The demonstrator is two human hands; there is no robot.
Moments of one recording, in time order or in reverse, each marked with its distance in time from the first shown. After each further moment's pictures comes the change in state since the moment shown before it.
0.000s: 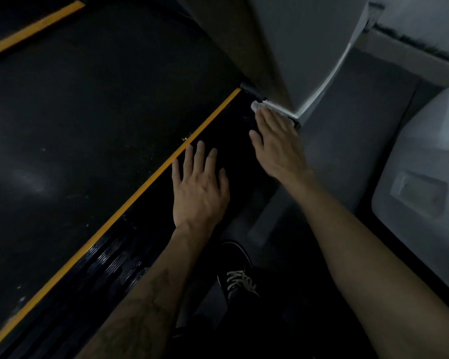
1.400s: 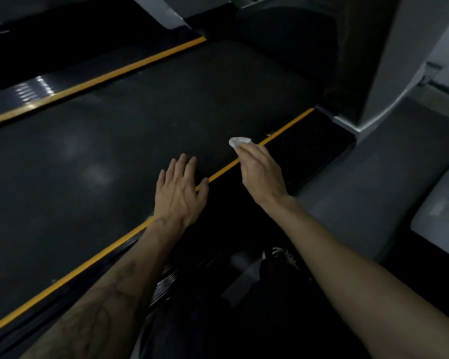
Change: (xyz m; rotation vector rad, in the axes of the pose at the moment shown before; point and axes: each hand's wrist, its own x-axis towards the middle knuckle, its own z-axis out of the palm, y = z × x) left_hand -0.154 -0.151 -0.143 -0.083 -0.016 -0.237; right_hand -0.119 -0.225 -0.058 0.369 0.192 -0.396
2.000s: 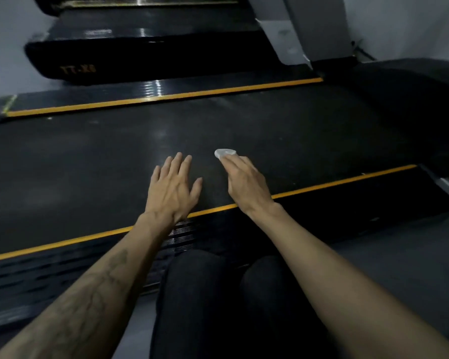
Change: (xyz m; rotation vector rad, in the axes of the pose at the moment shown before) left_hand -0.166 -0.168 -0.124 0.138 0.206 -0.321; right_hand -0.008 -0.270 0.034 0.198 -0.223 -0.378
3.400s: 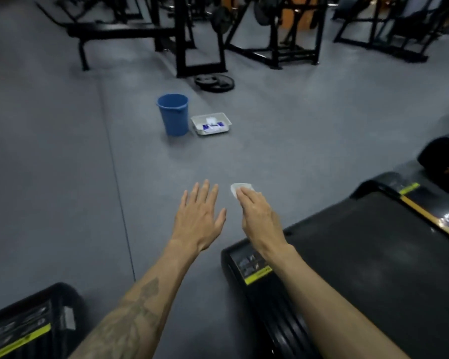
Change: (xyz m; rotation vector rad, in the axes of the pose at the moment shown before) left_hand -0.390 -0.532 -0.218 0.106 0.308 -1.187; right_hand 0.058 -0.721 0.282 0.489 -0.431 -1.028
